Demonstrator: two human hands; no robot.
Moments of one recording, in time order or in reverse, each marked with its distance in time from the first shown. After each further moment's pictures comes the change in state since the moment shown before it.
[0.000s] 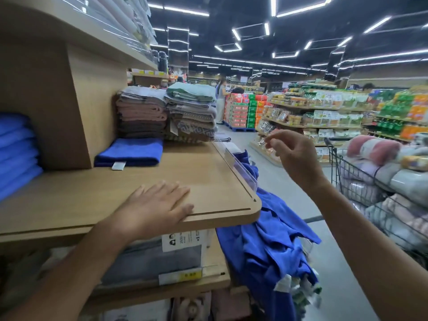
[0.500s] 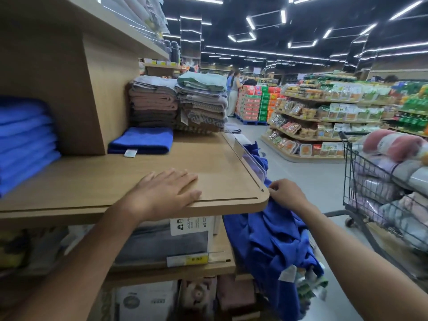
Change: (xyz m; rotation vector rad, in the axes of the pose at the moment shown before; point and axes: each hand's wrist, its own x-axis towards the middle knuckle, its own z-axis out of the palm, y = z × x) left_hand 0.002 -0.004 0.001 -0.039 0.032 -0.019; right_hand -0.039 0.148 0.048 -0.567 -0.470 0.448
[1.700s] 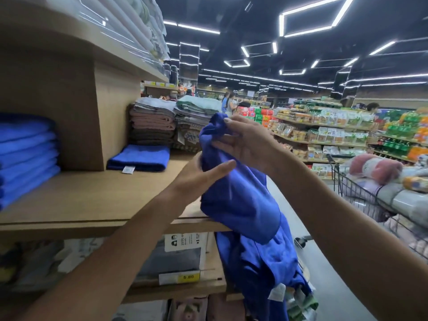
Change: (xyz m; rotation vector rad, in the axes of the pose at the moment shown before) left_hand 0.010 0.085 -0.044 -1.296 0.385 0.194; right_hand -0.067 -0.217 -0.137 1.404 -0.436 -0.352
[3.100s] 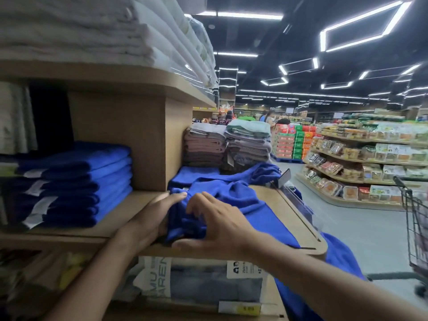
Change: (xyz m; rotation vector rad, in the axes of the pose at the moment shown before) left_hand -0.049 -0.030 -0.175 -0.379 0.182 -0.322; right_hand -0.015 0.136 0.121 -1.354 -0.235 -0.556
